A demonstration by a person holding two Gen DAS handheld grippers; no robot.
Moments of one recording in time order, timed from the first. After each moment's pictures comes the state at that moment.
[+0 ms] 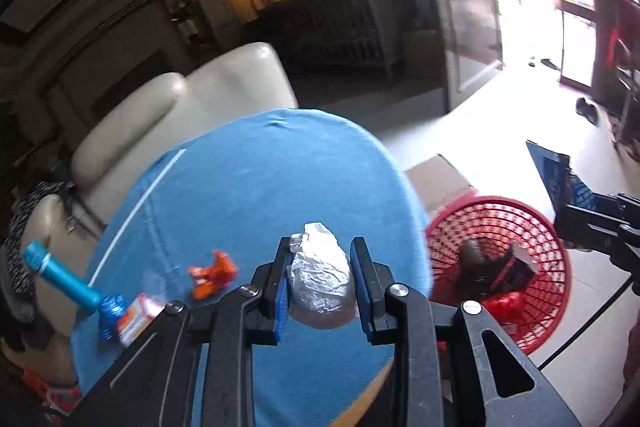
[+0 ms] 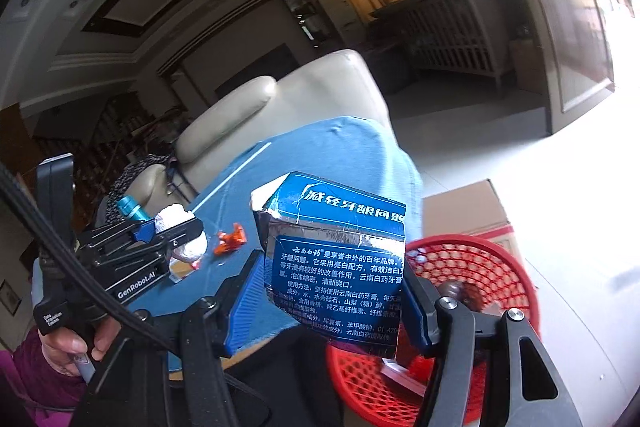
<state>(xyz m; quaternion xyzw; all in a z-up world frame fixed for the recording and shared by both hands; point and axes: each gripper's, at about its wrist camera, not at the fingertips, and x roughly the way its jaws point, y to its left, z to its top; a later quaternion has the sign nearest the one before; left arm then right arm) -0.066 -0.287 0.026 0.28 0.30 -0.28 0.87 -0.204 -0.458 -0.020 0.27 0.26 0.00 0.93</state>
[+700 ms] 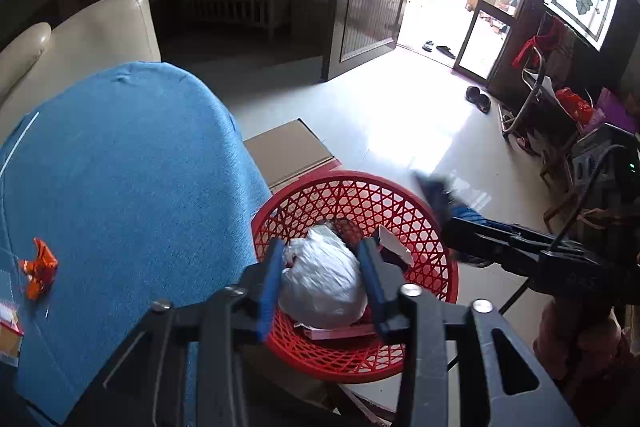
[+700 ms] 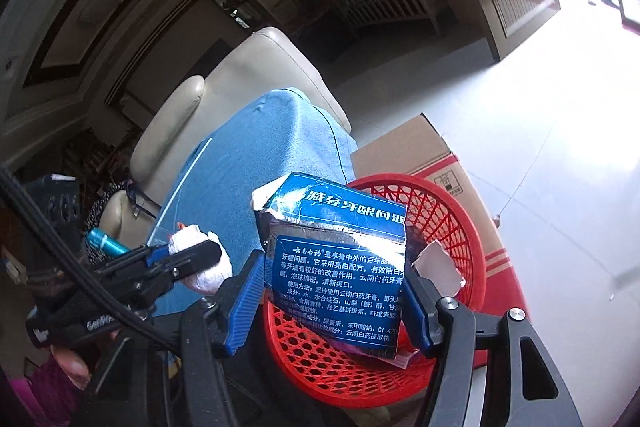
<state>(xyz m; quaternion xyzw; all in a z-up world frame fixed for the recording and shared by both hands) -0.071 -0.343 -0.018 0.20 0.42 -0.46 0.76 -0.224 -0.522 -0.090 0.38 0.31 -0.06 0.87</state>
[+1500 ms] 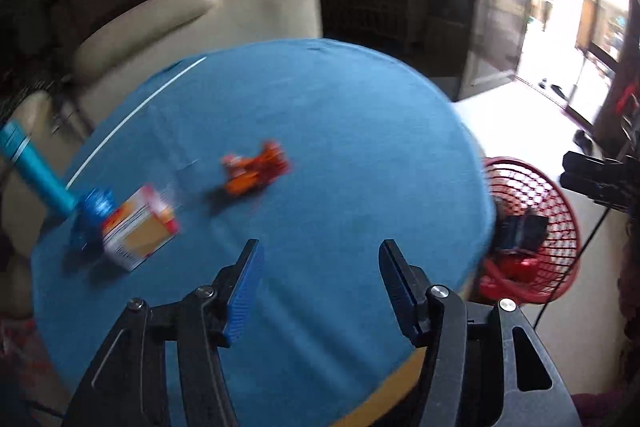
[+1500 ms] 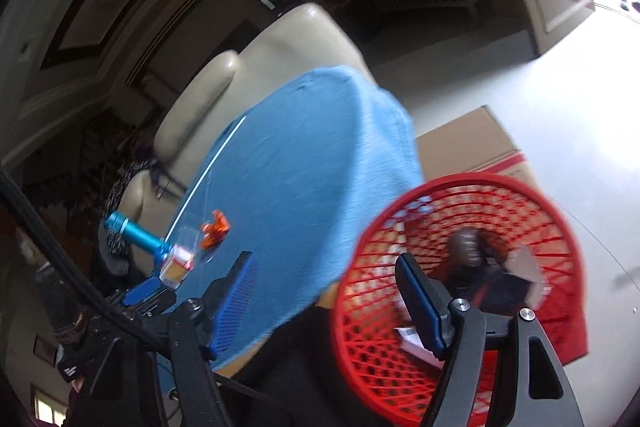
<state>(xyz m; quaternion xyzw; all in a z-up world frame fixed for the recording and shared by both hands) -0.002 -0.134 -0.008 0.18 0.41 -0.24 0.86 -0.151 -0.463 -0.068 0.37 0.33 0.01 0.87</state>
